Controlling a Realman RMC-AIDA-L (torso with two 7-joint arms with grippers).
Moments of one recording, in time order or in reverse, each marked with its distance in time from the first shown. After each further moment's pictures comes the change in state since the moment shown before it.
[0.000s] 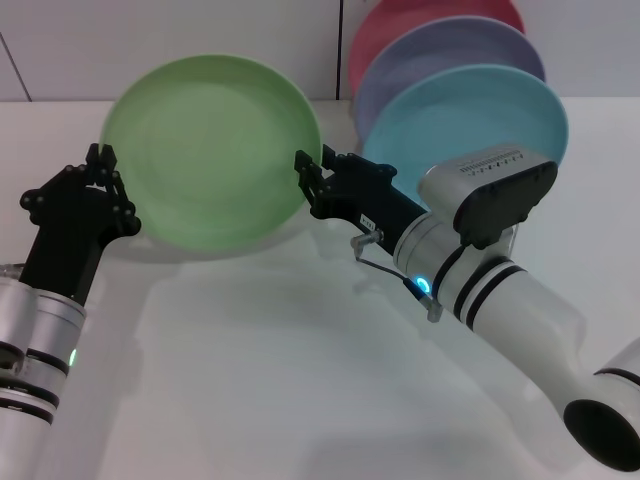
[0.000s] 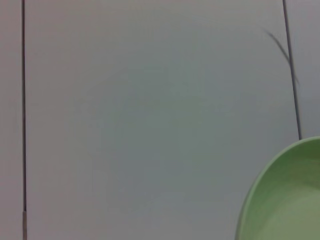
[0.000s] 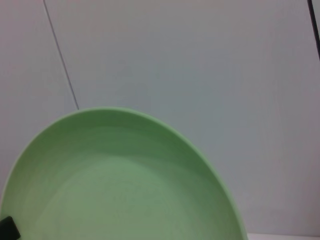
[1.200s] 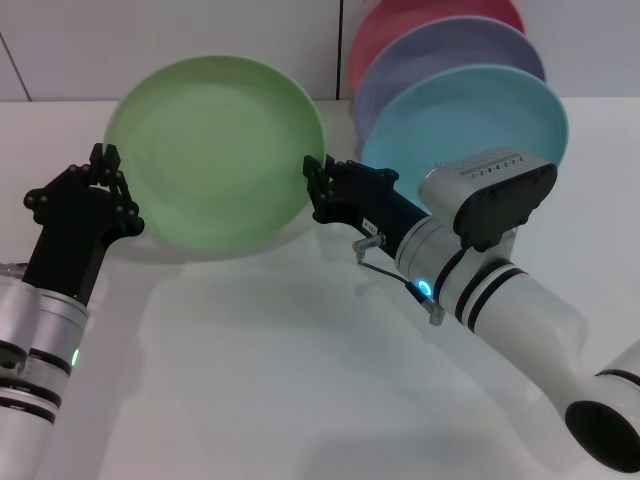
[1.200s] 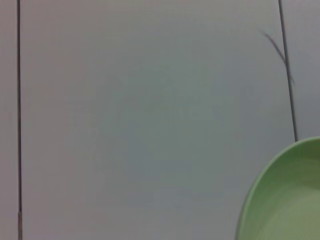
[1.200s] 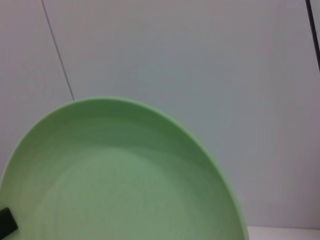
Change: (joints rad) left arm -0.003 0.000 0.006 -0.001 0.000 -0.001 0.000; right arm -0.004 0.000 0.000 -0.002 -0.001 0.014 -0.001
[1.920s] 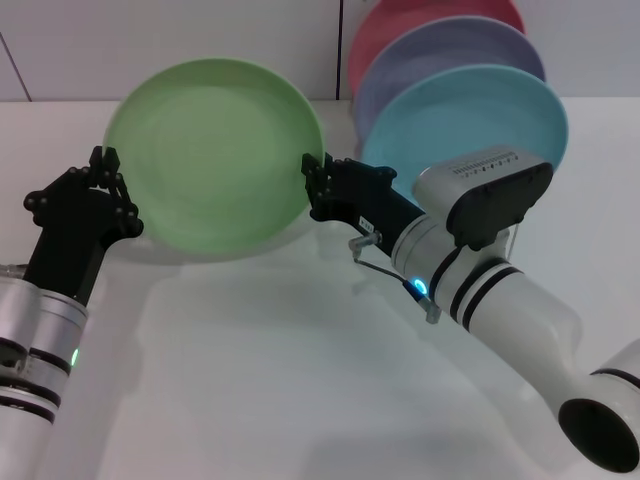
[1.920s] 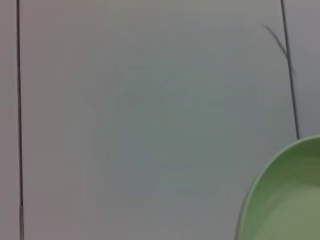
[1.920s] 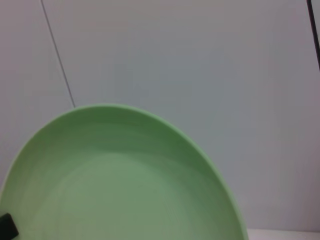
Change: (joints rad) left arm -0.002 0.000 -0.004 0.004 -0.002 -0.014 0.000; right arm -0.002 0.000 0.029 0.023 0.009 0.013 -0.048
